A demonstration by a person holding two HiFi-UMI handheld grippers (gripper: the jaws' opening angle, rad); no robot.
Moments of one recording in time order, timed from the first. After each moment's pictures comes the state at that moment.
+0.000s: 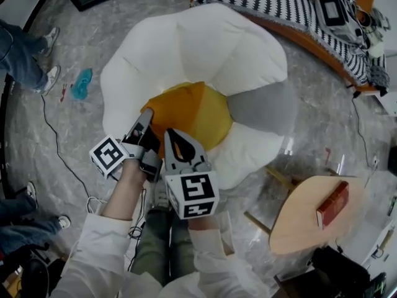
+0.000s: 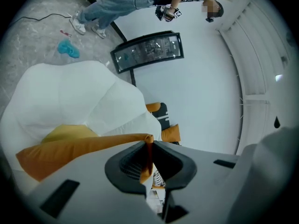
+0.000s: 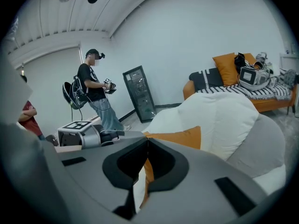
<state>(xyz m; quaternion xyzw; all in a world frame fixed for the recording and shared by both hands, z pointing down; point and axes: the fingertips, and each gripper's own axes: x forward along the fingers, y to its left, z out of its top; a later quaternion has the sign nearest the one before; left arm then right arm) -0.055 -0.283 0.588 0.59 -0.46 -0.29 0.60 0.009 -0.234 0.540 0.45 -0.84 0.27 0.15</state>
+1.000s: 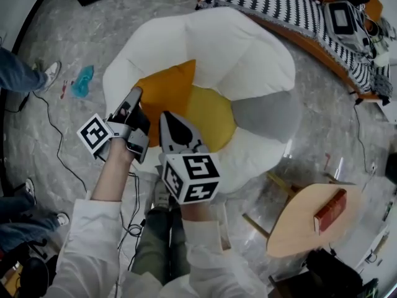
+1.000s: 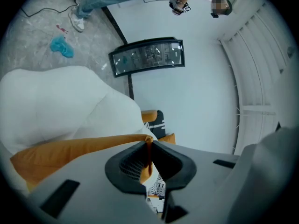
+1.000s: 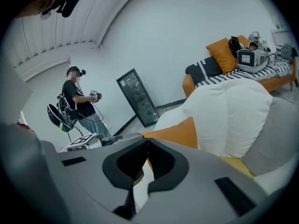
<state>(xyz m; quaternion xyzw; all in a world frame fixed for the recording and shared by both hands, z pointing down) -0.117 -0.358 0.591 0.58 -0.45 -0.33 0.59 -0.028 -0.303 0.545 0.44 -0.83 0.34 0.09</state>
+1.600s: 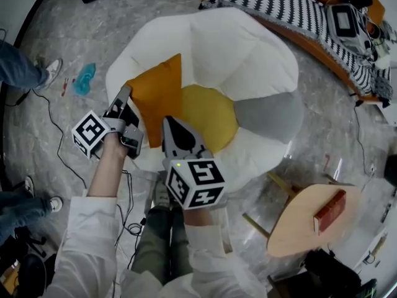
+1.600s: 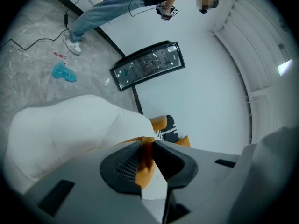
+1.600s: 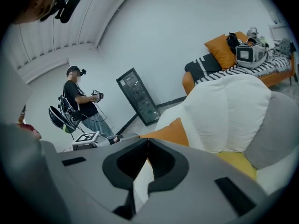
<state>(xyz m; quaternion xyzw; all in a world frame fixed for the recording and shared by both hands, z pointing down) -0.173 -0.354 0.608 0.58 -0.54 -0.28 0.55 -0.036 -0.288 0.545 0.44 -0.82 0.36 0.09</state>
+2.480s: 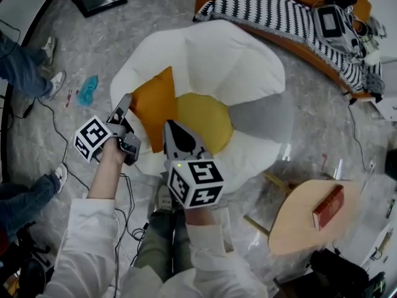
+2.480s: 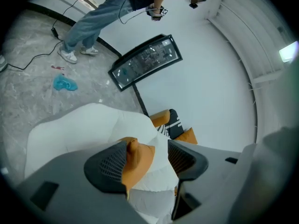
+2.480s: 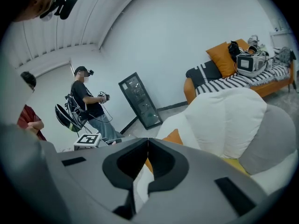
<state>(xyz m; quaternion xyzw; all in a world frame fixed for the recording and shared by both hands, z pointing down) -0.177 -0.333 0.585 0.58 -0.56 -0.20 0.55 -0.030 -0.278 0.498 0.45 -0.82 0.34 0.09</state>
